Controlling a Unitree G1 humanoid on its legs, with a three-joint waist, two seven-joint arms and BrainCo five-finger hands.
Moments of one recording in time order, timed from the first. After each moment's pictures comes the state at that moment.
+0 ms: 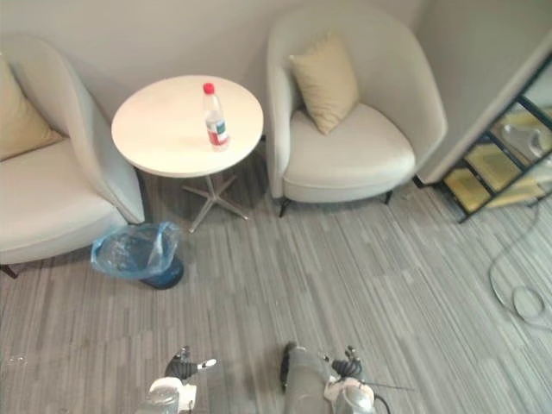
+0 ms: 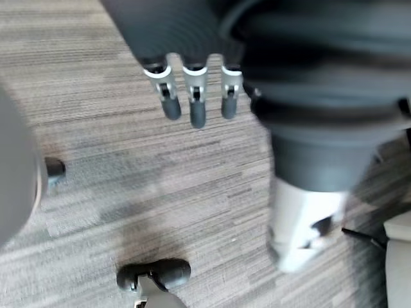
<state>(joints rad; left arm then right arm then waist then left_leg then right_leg) 0.02 -0.04 0.02 0.97 0.04 -0.06 0.17 0.05 -0.05 -0.21 0.91 0.20 -0.09 -0.14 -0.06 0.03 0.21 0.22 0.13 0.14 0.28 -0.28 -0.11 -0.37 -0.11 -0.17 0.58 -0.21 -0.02</state>
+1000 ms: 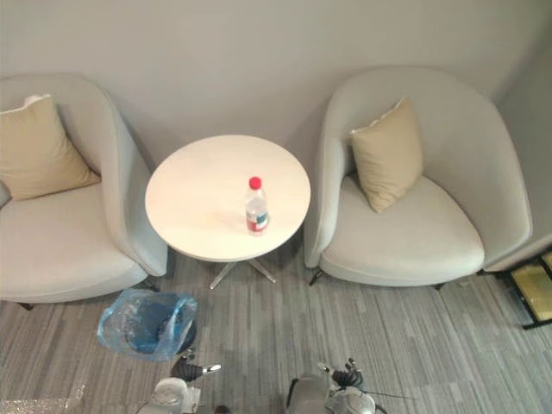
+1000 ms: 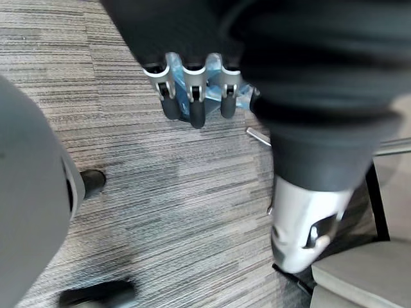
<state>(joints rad) 0.02 0.06 -0.09 0.99 0.05 -0.05 0.17 0.06 -0.02 -0.22 0.97 0.20 -0.09 -0.13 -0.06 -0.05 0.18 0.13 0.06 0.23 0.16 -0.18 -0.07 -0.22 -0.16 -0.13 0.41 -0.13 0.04</state>
